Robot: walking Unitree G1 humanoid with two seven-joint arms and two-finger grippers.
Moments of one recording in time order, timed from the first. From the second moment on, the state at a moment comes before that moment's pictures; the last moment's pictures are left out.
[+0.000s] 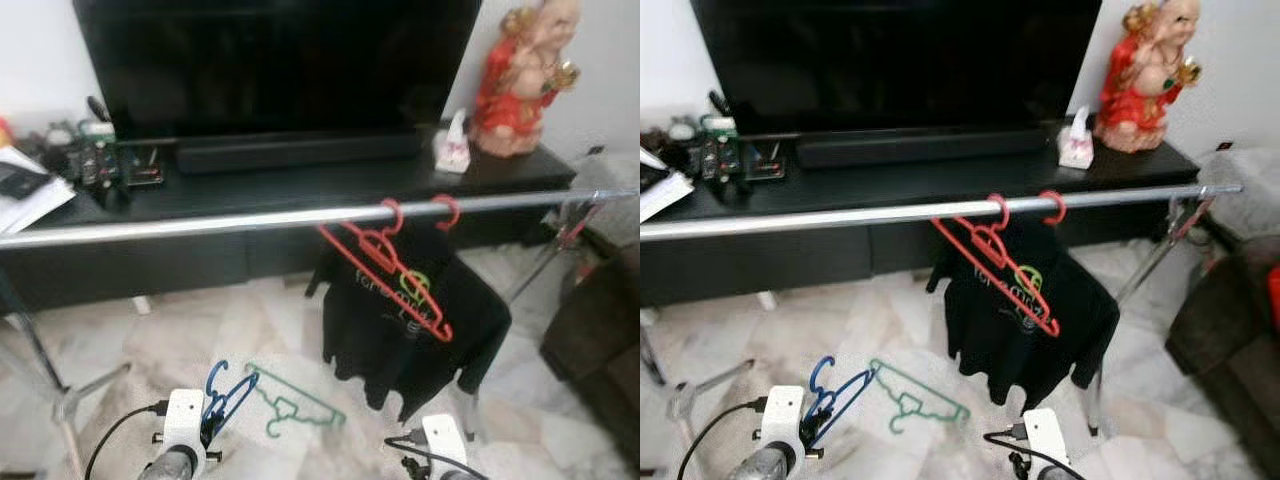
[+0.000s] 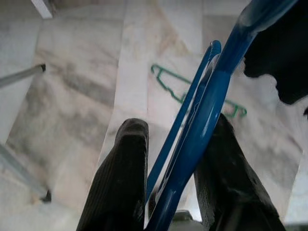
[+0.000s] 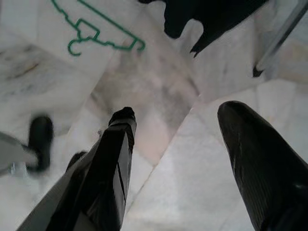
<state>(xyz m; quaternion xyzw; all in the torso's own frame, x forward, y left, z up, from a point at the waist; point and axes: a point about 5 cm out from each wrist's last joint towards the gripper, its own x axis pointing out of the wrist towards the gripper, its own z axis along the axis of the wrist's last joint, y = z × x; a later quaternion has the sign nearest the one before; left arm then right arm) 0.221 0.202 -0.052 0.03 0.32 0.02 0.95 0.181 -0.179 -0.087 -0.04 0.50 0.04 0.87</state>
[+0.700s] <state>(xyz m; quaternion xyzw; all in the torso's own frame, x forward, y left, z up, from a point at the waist) 0.228 0.219 -0.041 0.04 0.28 0.08 0.96 0.188 -0.163 -0.085 -0.01 0.48 0.05 0.87</state>
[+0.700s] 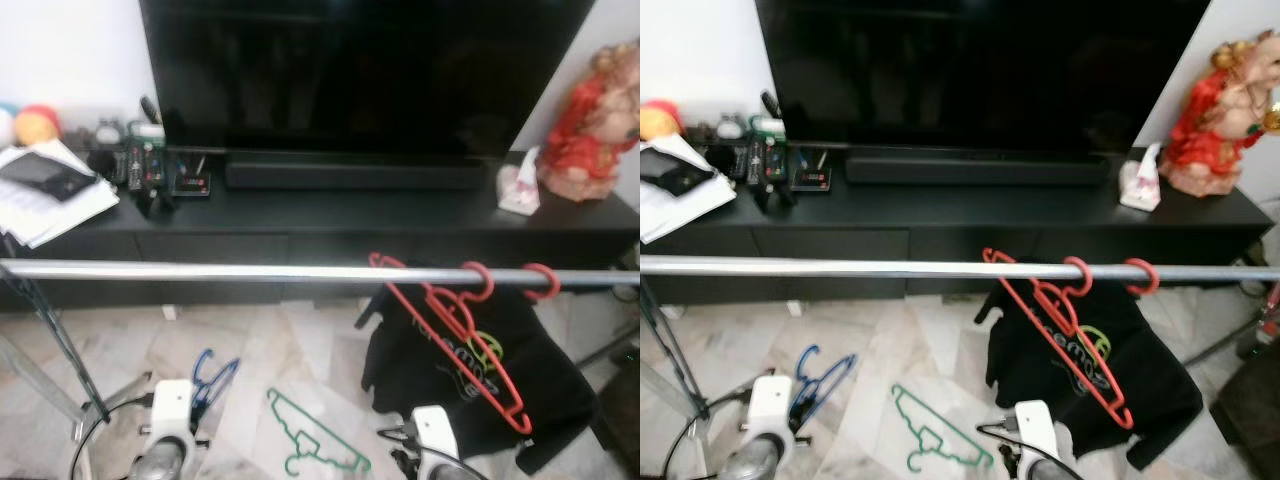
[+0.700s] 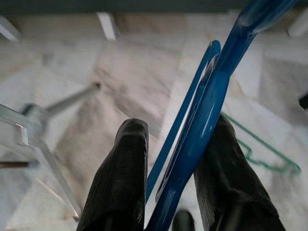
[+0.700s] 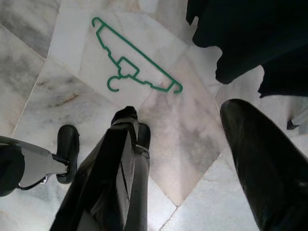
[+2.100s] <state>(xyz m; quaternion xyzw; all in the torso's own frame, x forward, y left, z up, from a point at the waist) 0.250 0.208 0.025 0.13 0.05 0.01 0.99 0.184 -0.169 -0.086 -0.02 0.50 0.06 0.87</state>
